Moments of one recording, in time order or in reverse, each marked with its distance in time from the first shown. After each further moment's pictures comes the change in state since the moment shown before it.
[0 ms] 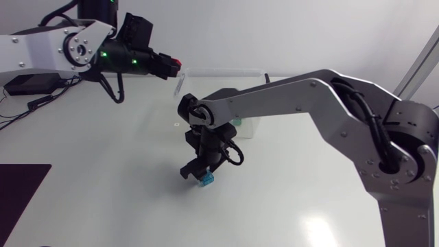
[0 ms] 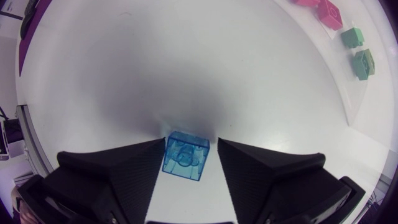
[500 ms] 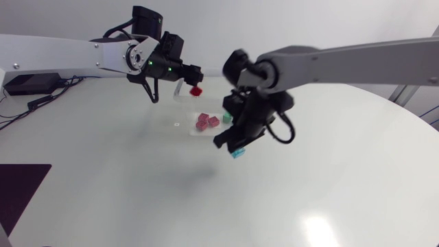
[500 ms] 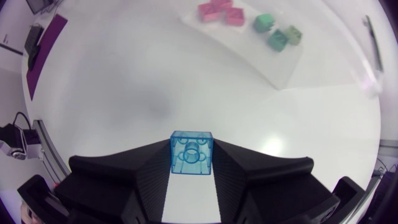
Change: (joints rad) left arm -0.057 0.320 0.247 -0.003 -0.054 -0.076; right arm -0.177 -0.364 -0.189 -0.021 0.008 -0.010
